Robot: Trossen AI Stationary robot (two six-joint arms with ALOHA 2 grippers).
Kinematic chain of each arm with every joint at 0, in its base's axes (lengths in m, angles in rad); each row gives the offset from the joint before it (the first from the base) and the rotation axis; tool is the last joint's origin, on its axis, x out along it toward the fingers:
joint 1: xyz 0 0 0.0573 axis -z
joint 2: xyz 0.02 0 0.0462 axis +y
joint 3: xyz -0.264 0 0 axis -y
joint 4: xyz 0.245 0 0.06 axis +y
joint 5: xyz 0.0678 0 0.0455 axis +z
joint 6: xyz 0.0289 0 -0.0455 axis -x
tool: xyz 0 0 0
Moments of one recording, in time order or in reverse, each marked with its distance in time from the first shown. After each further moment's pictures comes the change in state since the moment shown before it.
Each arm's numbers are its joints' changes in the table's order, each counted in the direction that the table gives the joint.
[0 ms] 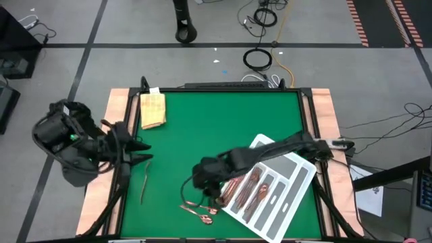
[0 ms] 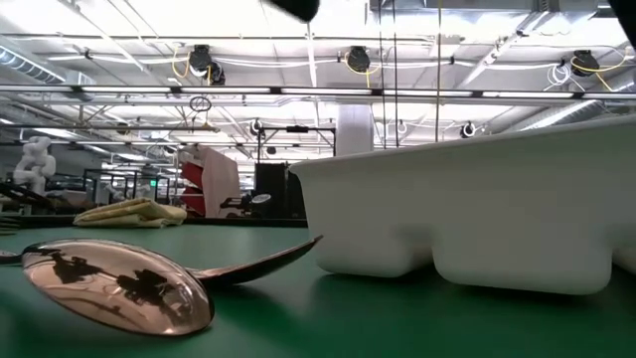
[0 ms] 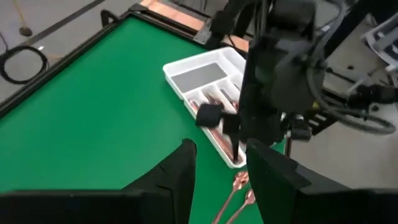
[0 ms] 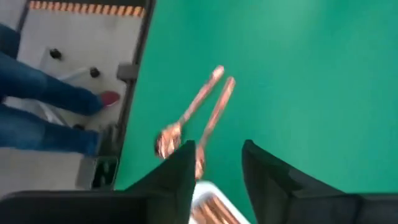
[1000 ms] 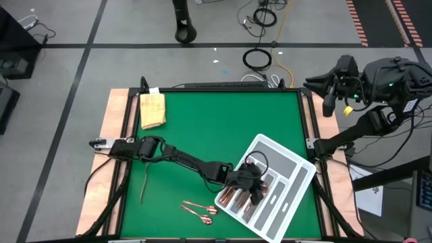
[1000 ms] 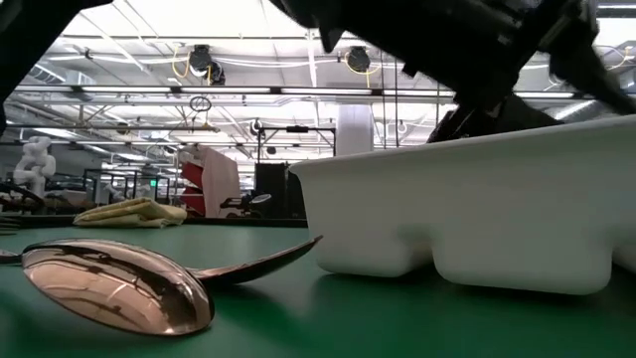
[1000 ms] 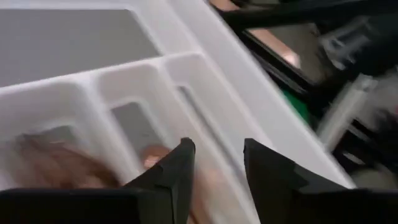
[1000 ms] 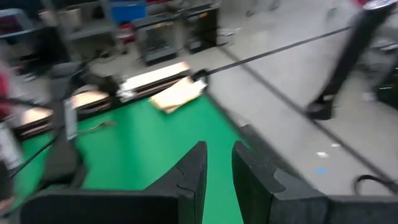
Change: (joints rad) left arm -0.604 0.997 -0.167 -1.600 -0.645 -0.394; right arm 0.191 -0.918 0.112 0.574 -0.668 -0.116
